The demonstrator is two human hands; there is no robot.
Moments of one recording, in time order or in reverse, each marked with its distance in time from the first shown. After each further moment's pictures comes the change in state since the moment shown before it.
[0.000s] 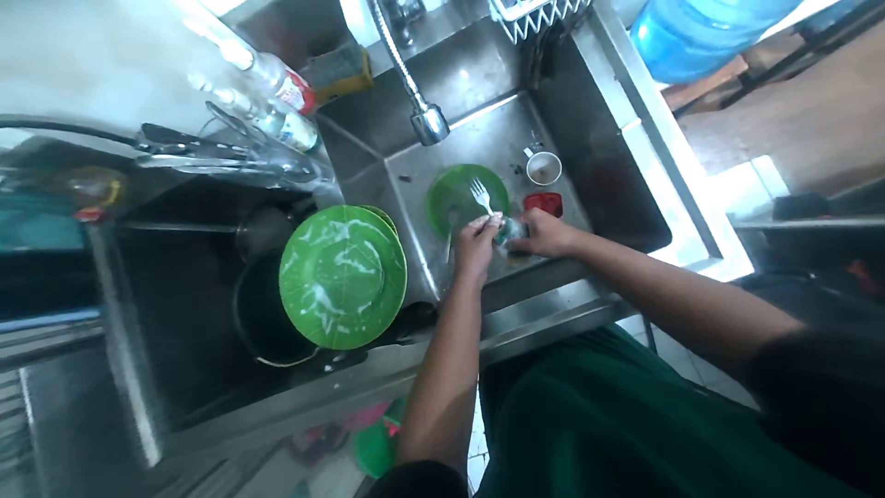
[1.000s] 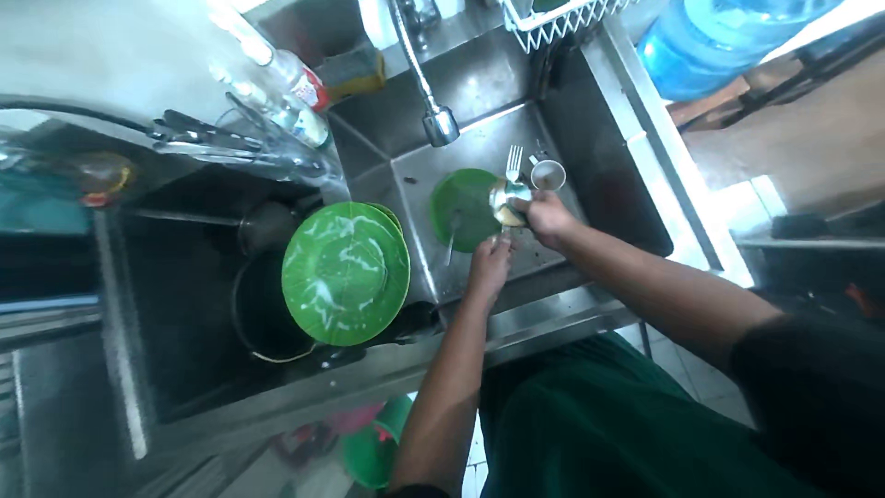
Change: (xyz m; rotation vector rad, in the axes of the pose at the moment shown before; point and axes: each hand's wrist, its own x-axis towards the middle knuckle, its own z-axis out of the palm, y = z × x) left_hand -0.026 -0.001 0.006 0.017 -0.134 -0.117; right_hand 0.023 -0.026 0.004 0.669 0.415 0.232
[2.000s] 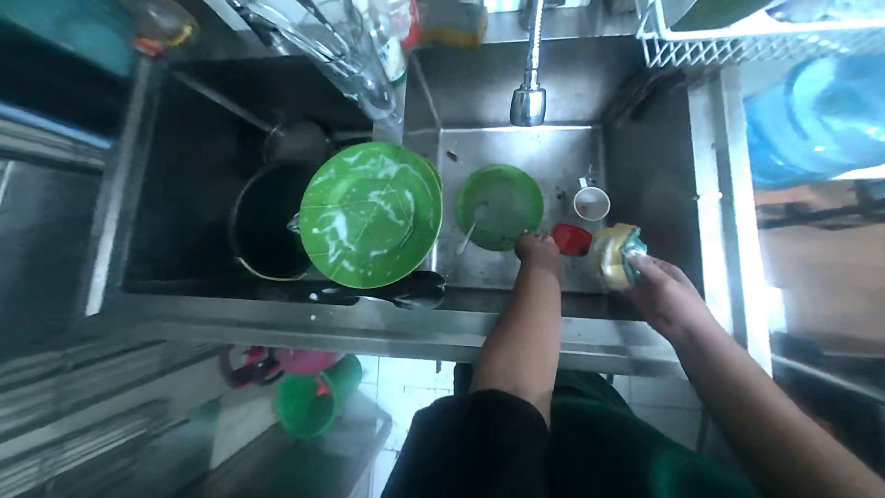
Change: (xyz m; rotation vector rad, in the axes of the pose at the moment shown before) left_hand 0.096 -0.017 0.071 -1.337 0.535 -0.281; right_hand -0.067 0.019 -0.088 0.054 0.011 -0.049
